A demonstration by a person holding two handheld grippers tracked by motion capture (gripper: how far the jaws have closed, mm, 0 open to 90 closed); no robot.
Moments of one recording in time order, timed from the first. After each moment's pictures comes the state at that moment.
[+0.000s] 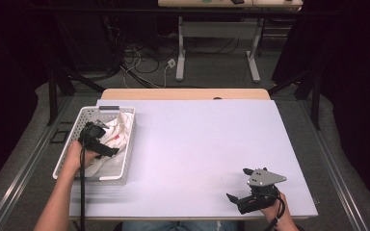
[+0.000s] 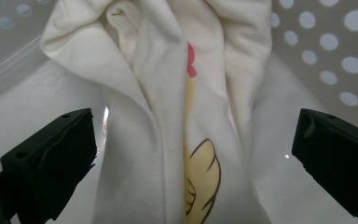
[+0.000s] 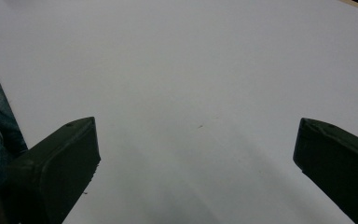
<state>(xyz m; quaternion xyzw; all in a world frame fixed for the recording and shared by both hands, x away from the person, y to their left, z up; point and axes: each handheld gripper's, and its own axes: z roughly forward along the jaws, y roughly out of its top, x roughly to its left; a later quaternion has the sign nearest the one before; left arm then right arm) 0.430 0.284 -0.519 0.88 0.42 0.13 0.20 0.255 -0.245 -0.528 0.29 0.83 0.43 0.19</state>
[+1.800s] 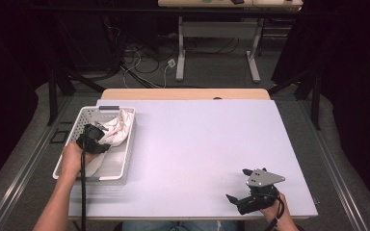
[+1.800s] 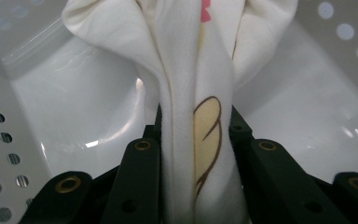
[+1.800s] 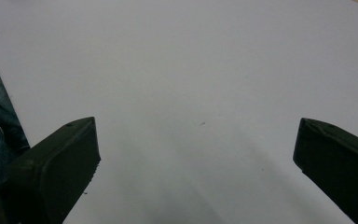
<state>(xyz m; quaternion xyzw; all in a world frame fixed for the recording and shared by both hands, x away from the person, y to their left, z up) 0.421 0.285 -0.515 0.87 0.44 0.16 0.17 0.254 -0.244 -0.529 0.29 0.84 0.42 0.19</state>
